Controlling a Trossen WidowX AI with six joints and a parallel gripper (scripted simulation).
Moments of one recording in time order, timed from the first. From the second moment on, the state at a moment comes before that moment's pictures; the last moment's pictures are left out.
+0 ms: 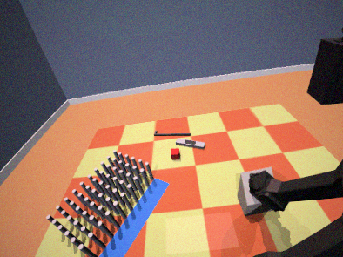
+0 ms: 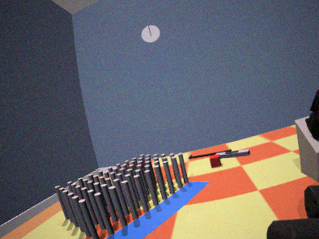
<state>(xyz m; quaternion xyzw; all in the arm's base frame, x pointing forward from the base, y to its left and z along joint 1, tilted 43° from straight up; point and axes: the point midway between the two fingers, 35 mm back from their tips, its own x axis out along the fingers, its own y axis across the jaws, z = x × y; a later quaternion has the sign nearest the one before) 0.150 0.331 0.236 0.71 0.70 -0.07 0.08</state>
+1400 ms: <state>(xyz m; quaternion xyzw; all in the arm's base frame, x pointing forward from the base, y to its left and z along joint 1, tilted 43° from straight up) 0.143 0.356 0.200 0.71 0.70 -0.08 0.08</state>
